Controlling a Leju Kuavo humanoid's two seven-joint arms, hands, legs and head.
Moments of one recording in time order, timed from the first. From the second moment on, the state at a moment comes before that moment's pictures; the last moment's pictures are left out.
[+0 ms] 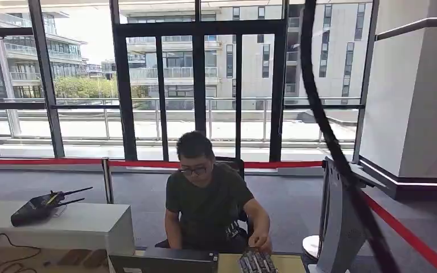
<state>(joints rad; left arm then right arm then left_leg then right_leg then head) -0.13 0.10 -1.16 -0.19 1.04 0.19 0.04 -0.89 -0.02 0.75 -0.83 1.47 -0.08 0.34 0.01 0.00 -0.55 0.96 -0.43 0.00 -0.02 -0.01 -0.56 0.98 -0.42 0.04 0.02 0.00</state>
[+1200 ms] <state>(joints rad) -0.12 0.12 -1.16 -0.19 1.09 0.18 0.07 -0.30 -0.70 0.03 -1.08 1.26 -0.11 0.42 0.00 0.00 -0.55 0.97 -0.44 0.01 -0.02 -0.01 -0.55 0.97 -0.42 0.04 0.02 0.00</state>
